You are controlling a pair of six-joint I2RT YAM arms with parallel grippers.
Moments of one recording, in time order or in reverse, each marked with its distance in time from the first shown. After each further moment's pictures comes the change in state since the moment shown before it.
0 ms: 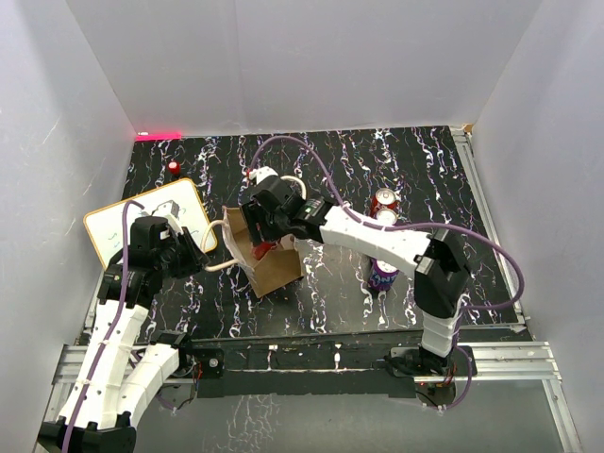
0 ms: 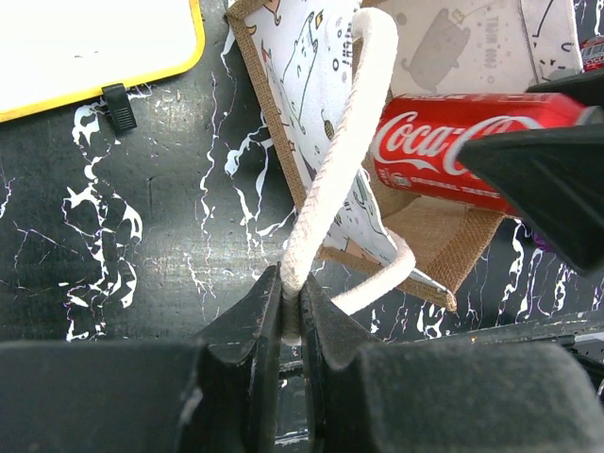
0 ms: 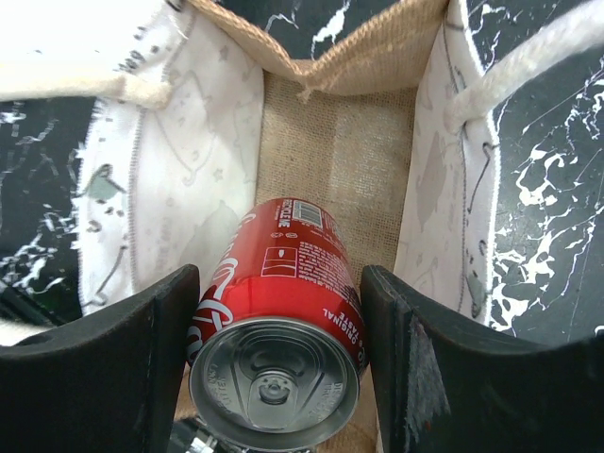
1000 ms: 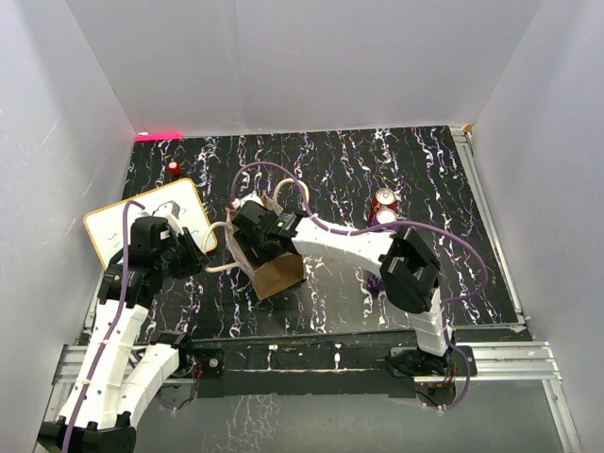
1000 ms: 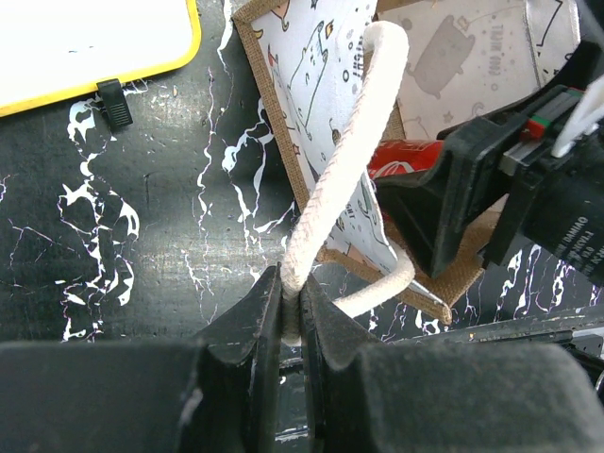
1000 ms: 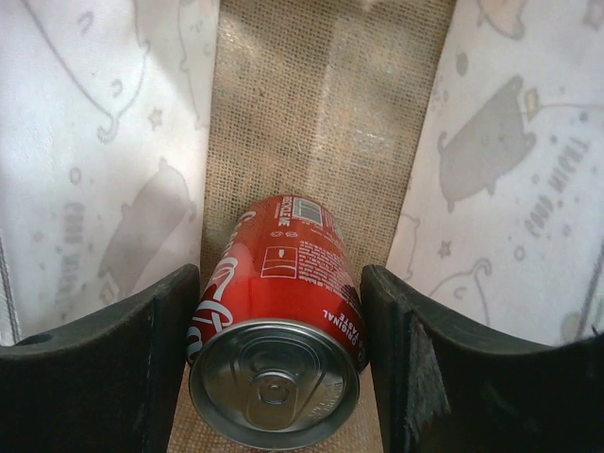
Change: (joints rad) left arm 0.000 0.001 0.000 -0.006 0.002 0.000; right arm 0.084 0.179 0.099 -0.178 0.100 -0.052
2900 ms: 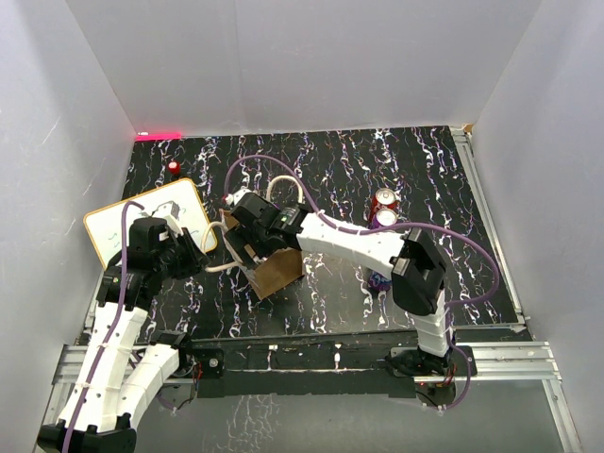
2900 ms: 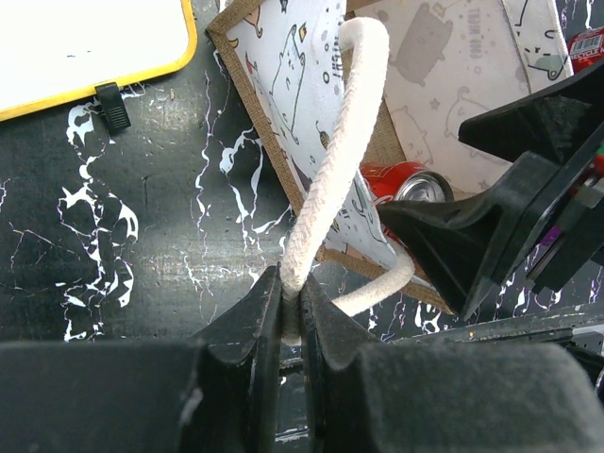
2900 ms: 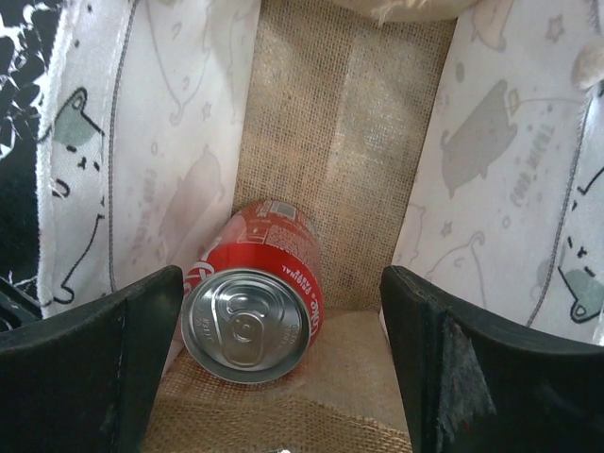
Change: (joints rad) left arm 0.000 -0.013 0.001 0.000 0.005 0.008; right arm 0.003 -0.057 0.040 -0.016 -0.068 -0.075
